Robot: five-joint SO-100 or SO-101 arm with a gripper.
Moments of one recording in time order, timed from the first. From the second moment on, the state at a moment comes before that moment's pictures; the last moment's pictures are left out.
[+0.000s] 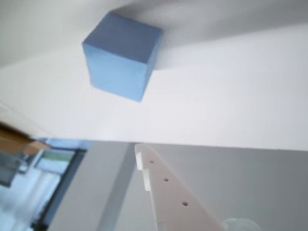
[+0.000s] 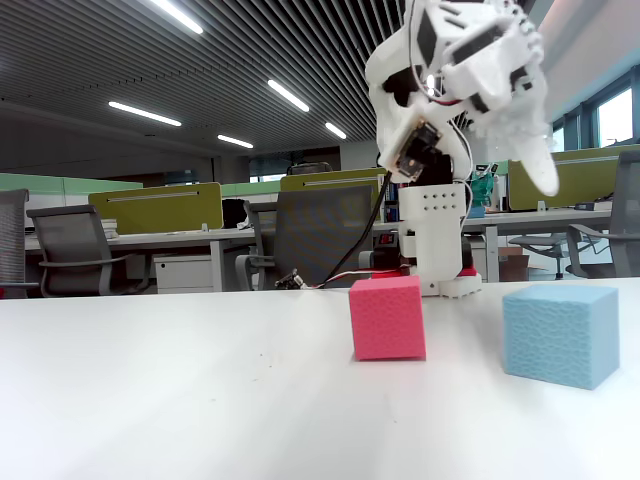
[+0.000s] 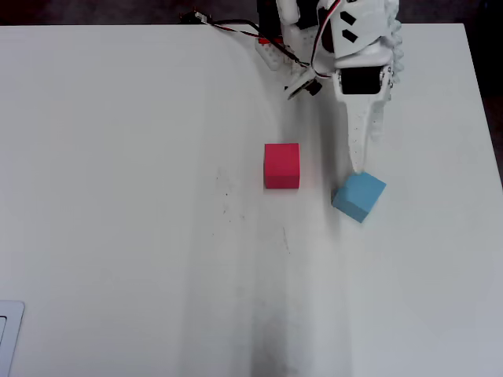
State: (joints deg) arm -16.3 126.2 127.9 44.0 59.5
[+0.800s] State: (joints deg) arm -16.9 95.5 117.3 38.3 70.0
